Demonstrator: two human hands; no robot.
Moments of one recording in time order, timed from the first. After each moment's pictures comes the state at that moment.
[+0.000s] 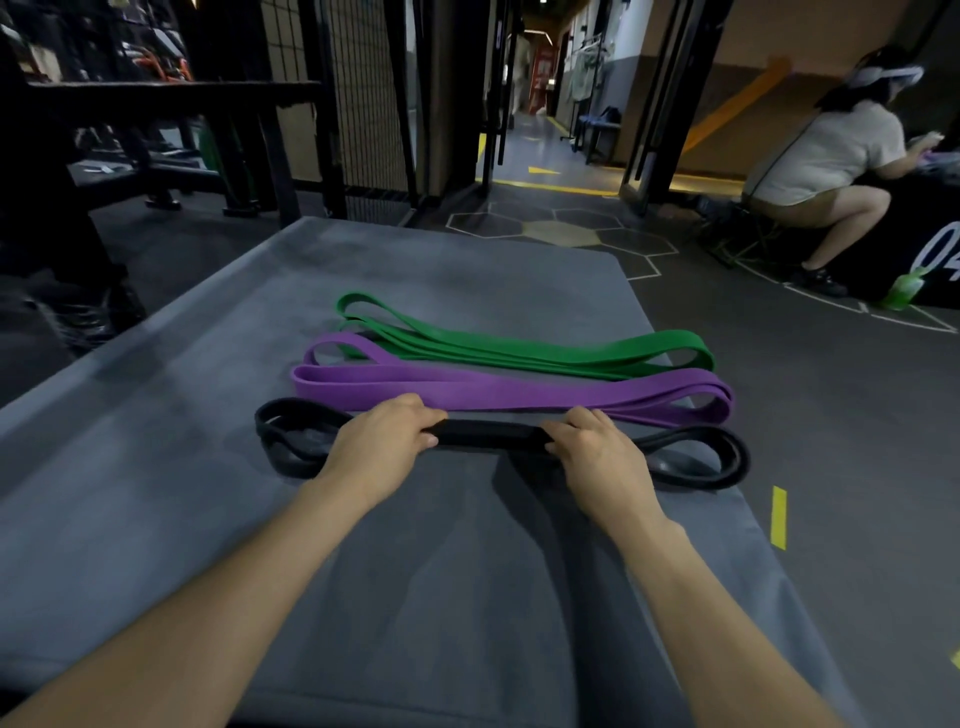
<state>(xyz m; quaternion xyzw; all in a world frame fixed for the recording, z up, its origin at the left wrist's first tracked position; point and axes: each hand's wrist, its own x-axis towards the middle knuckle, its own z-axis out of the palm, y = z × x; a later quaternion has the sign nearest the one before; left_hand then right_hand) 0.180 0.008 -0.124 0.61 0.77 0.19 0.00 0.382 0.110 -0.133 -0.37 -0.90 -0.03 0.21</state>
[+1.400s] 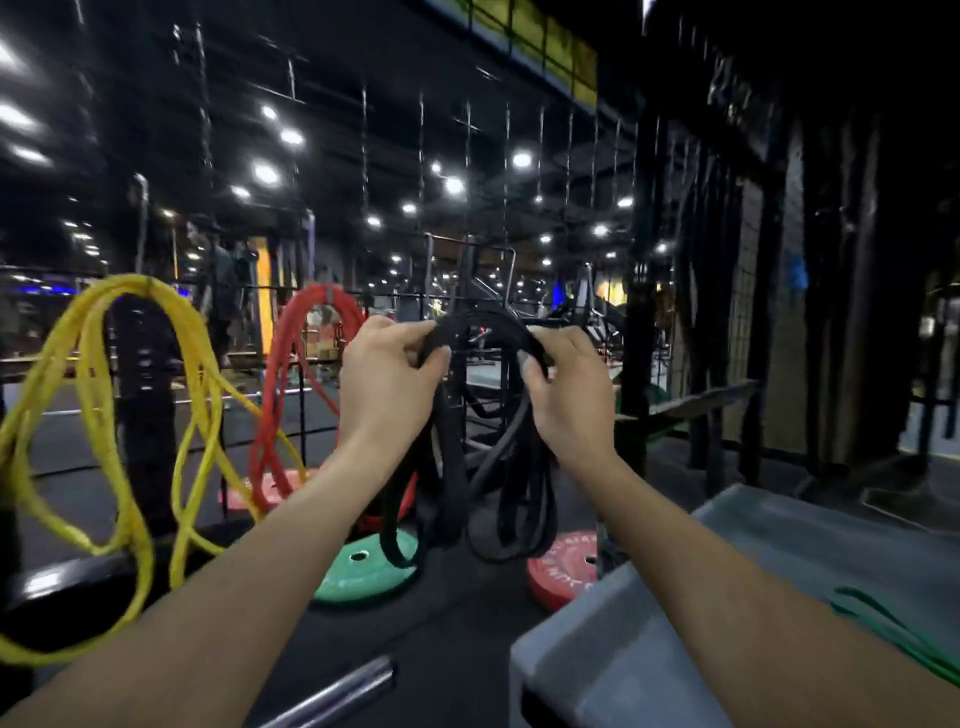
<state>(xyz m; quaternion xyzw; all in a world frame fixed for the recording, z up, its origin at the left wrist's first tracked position) 0.084 -0.438 0.182 0.19 0.75 0.44 -0.46 0.087 -0.276 0.167 0.06 -0.79 0.26 0.56</state>
